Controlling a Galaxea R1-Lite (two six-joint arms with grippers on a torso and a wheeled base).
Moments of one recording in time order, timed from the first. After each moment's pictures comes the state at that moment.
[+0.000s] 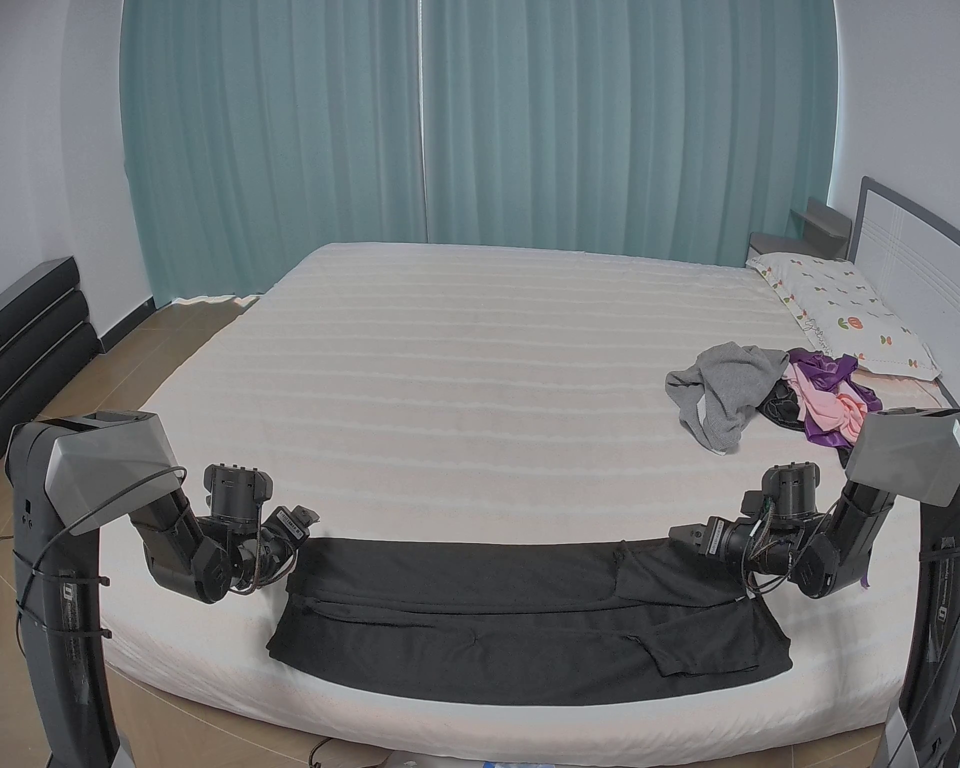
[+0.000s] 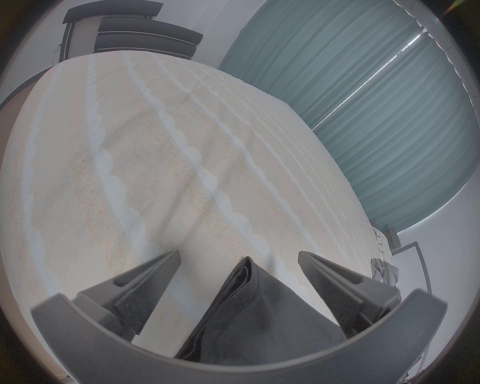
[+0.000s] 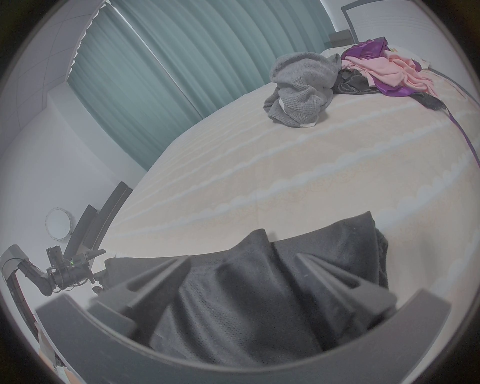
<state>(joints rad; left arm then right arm) -0.10 2.37 -0.81 -0.83 0.05 -0.90 0.09 2.36 -0.71 -1.00 0.25 0.43</state>
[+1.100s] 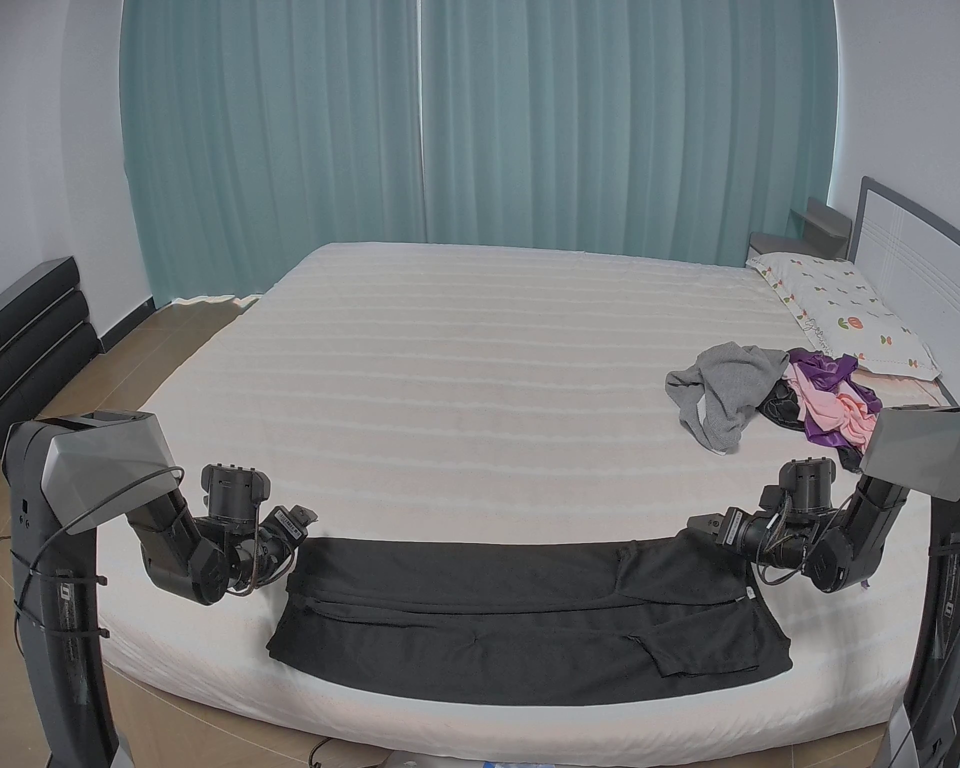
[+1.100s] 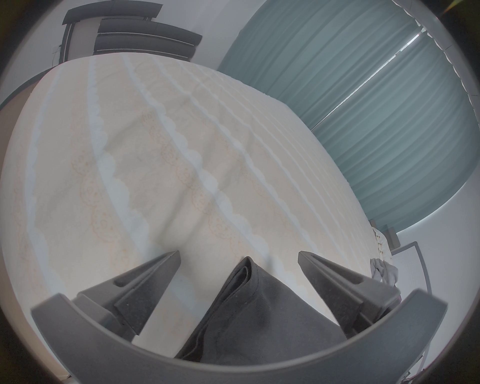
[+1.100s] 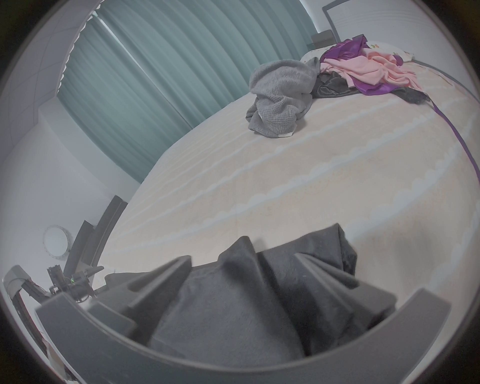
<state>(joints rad) -0.10 2.36 -0.80 -0.85 0.06 -0.90 0.04 2.34 -0.70 -1.00 0.24 0.48</state>
